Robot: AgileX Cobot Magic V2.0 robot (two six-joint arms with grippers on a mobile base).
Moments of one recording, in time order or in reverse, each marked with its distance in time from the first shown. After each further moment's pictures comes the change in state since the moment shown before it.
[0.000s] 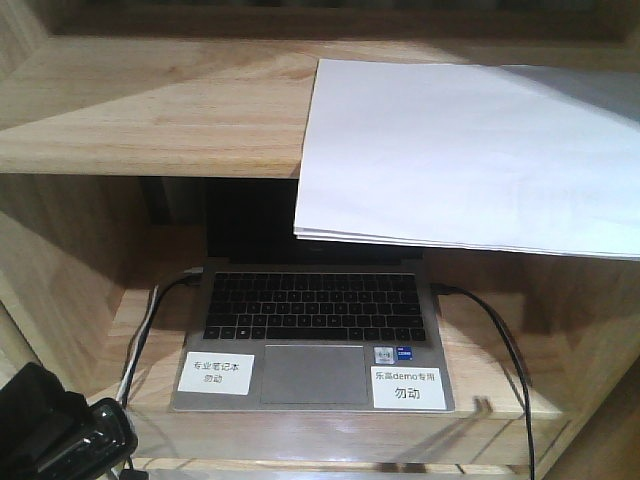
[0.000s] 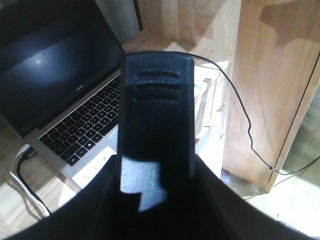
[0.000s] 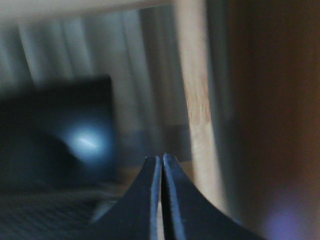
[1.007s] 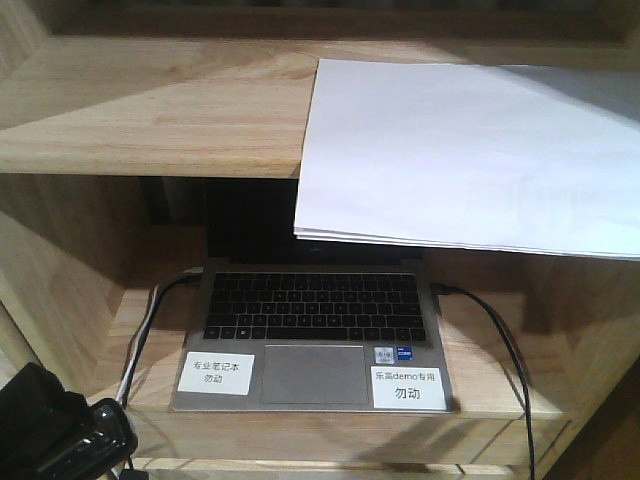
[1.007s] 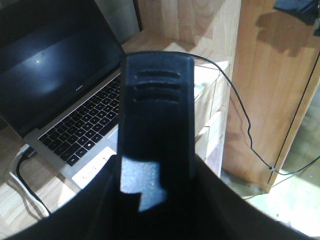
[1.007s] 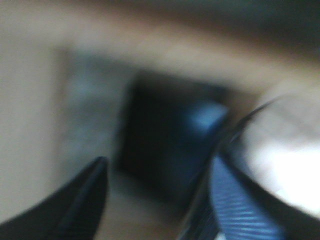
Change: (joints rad) left arm 0.000 0.000 0.000 -0.002 0.000 0.000; right arm 0.169 0.000 0.000 -0.107 0.066 1.009
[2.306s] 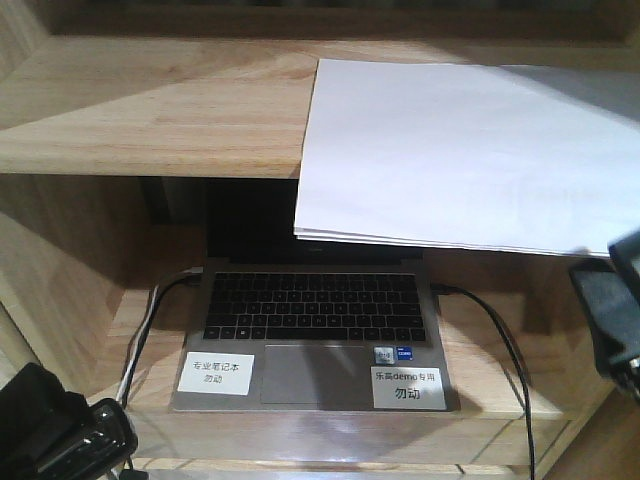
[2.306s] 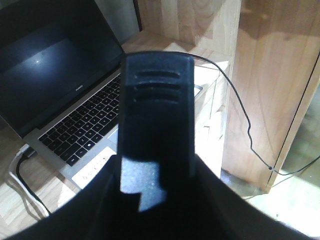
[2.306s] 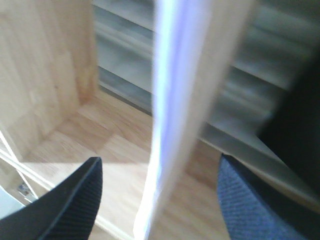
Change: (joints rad) left arm 0.000 0.000 0.000 0.000 0.000 0.000; right arm 0.185 0.690 -0.129 0.023 -0.976 -0.116
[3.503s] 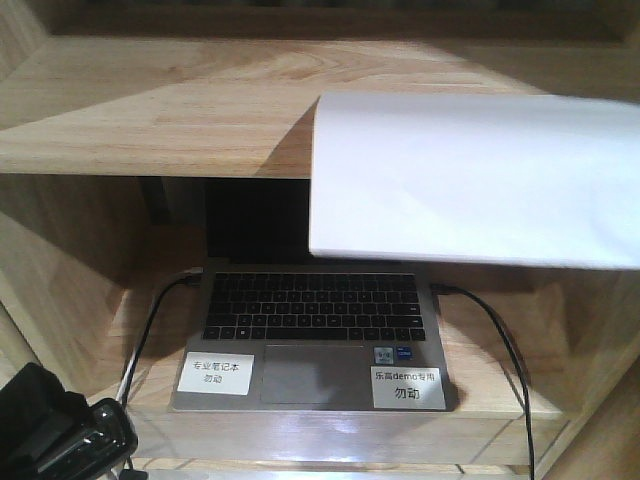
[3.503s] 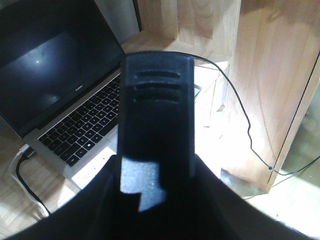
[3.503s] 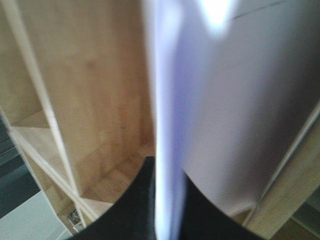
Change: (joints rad) left arm 0.000 0.000 0.000 0.000 0.000 0.000; right arm 0.000 0.018 -0.081 0.080 -0.172 -0.077
